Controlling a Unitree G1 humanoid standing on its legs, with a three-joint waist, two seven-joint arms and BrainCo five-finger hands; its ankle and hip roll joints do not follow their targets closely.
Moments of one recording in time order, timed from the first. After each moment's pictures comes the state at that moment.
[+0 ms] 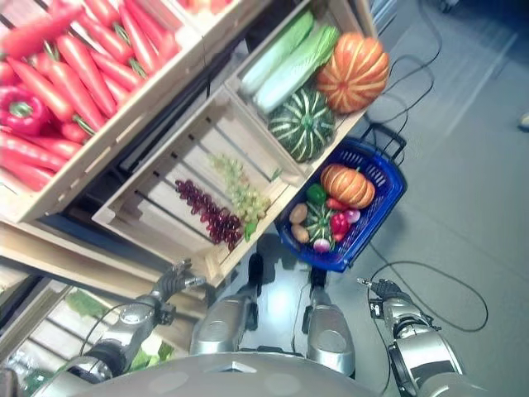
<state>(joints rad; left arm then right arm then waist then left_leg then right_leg) -0.03 0.40 -0.35 0.97 -0.31 -0.21 -0.10 -0.23 -0.36 0.15 1.32 0.21 0.09 -0.10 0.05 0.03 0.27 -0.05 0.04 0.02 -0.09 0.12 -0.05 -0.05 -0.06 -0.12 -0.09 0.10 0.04</state>
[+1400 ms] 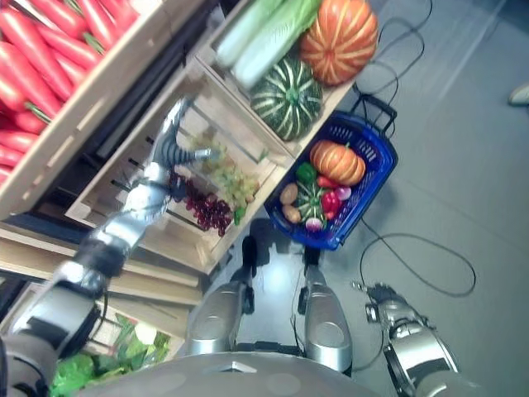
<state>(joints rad) -0.66 0.61 -0.48 0.55 0.14 -0.41 0.45 -0.34 -0.35 0.26 1.35 0.26 0.09 -0.12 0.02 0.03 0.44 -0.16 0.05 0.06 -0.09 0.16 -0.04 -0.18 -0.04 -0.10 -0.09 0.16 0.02</state>
